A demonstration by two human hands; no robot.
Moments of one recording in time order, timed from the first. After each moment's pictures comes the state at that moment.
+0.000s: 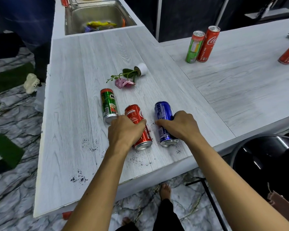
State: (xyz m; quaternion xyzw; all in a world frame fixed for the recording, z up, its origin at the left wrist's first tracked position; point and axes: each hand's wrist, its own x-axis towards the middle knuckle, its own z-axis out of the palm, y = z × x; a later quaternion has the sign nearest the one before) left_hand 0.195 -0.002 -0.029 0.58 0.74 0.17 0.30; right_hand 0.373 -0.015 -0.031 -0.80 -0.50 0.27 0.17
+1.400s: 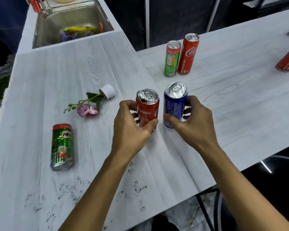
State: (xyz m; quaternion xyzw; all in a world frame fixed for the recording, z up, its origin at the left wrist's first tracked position) left_hand 0.348 0.094 -0.018 0.64 0.57 0.39 0.34; right_hand 0.534 0.063 -0.014 -0.71 -0.54 0.16 0.42
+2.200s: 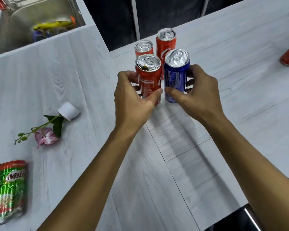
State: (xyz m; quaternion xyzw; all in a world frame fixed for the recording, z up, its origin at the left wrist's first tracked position) left_hand 0.493 0.214 -0.010 0.65 0.56 0.41 0.30; right_hand 0.664 0.181 -0.016 -0.70 -0.55 0.13 0.43
